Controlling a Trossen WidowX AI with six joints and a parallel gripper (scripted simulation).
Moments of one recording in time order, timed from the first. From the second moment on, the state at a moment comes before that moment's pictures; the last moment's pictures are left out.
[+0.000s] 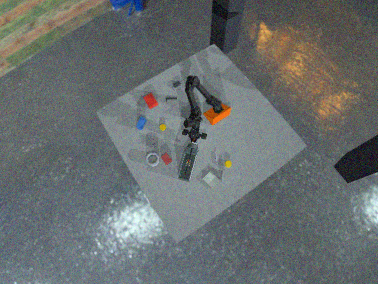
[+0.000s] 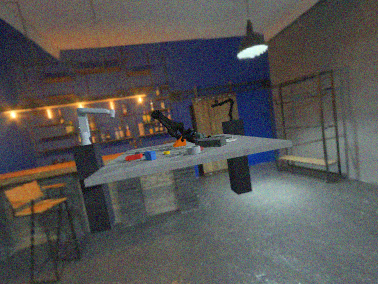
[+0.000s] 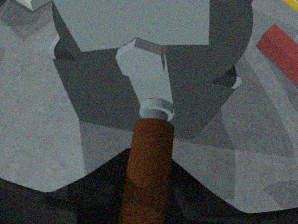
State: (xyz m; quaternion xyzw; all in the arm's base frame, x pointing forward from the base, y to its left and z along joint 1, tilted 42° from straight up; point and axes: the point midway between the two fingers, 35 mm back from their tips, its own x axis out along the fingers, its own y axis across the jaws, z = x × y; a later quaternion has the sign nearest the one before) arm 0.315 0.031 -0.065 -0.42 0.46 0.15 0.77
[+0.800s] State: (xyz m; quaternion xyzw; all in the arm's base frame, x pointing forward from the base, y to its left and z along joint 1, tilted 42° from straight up) arm 0.320 0.029 -0.057 -0.42 0.46 0.15 0.77
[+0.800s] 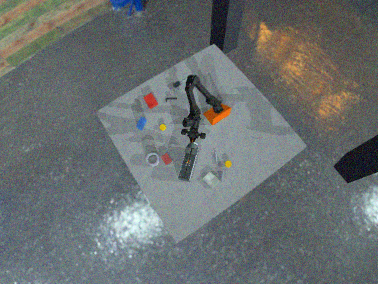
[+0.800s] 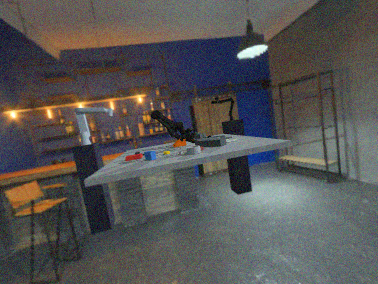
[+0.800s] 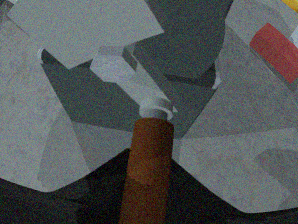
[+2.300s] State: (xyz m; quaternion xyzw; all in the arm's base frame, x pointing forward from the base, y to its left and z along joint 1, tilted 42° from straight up) arm 0.324 0.054 -0.023 -0.42 0.46 0.14 0.77
